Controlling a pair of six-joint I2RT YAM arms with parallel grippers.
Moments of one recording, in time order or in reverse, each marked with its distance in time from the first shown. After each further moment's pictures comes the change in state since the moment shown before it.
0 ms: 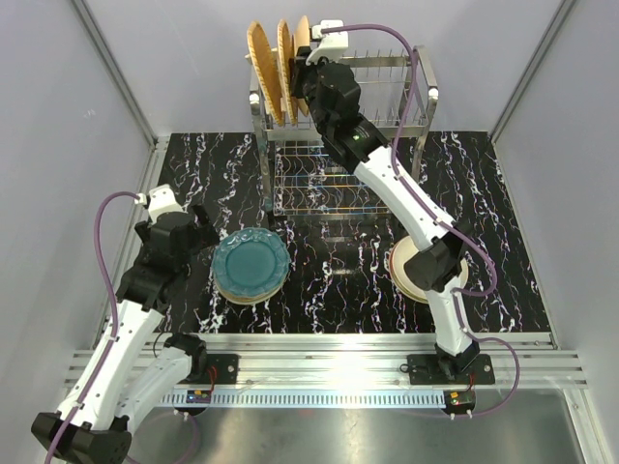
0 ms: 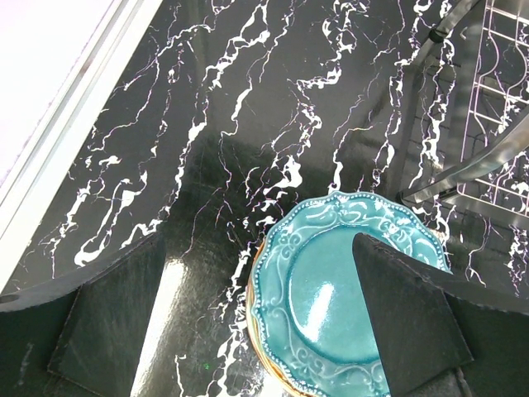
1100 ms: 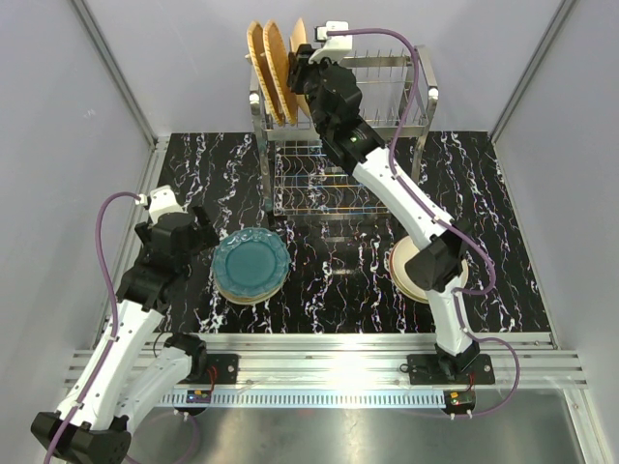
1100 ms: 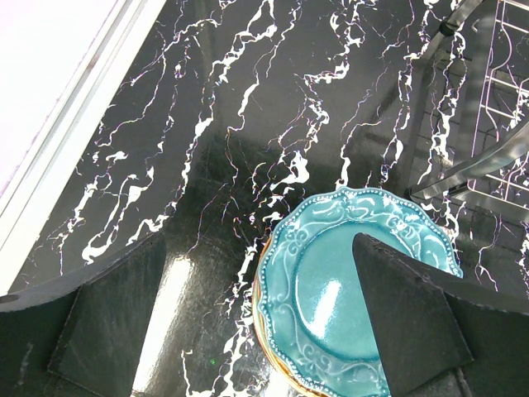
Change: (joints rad) left arm -0.007 0.000 0.000 -0.019 -0.016 0.001; right arm -0.007 0.004 -0.058 0.138 0.017 0.012
